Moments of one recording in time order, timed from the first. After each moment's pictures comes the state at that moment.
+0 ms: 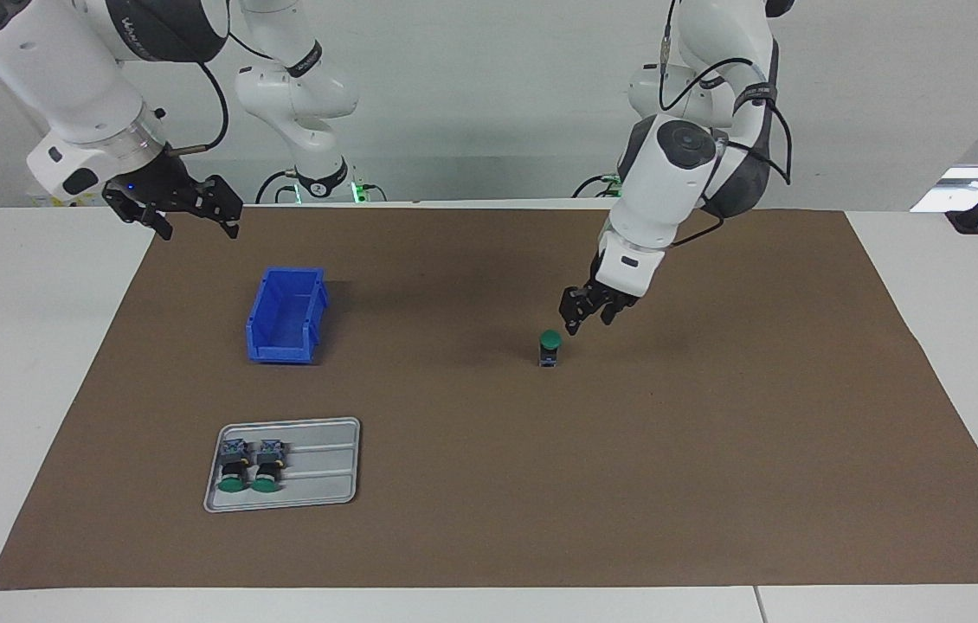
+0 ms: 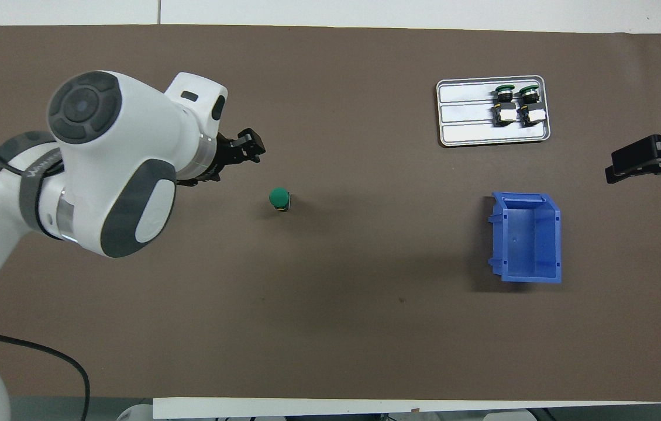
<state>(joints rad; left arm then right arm) -0.39 0.12 -0.10 -1.84 -0.13 2.06 -0.72 -0.02 0.01 -0.02 -1.56 0.04 1.43 -0.01</state>
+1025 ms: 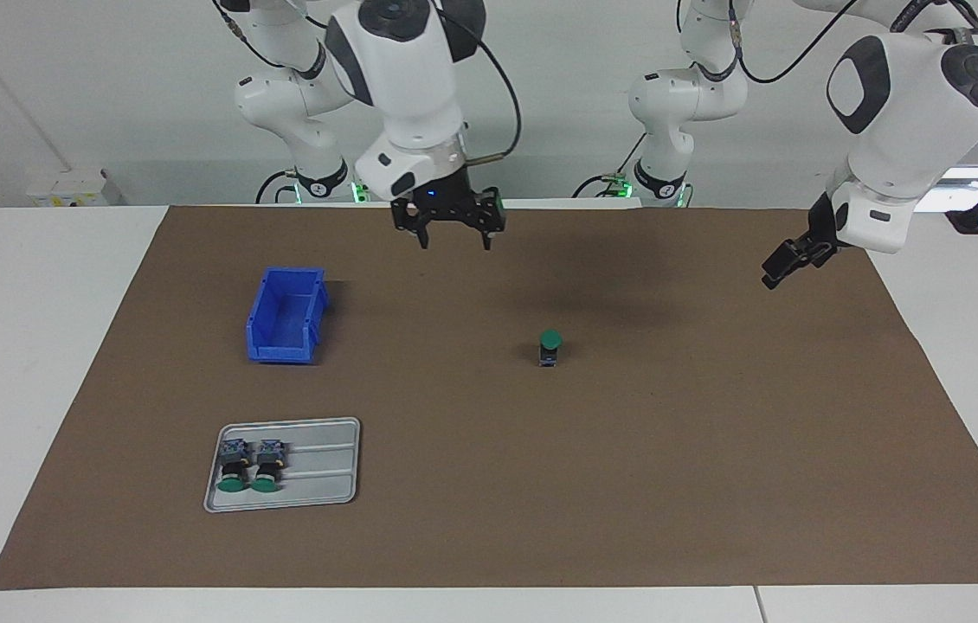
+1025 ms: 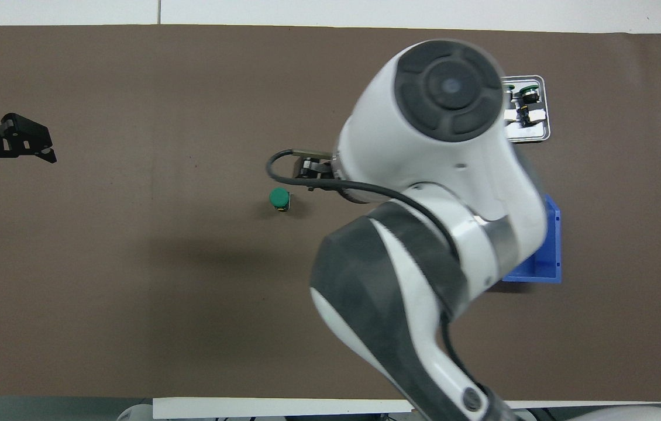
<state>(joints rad) -0.01 0.01 -0.08 -1.67 0.00 1.59 -0.38 0.54 0.24 0.07 -1.46 0.12 1.78 0.76</state>
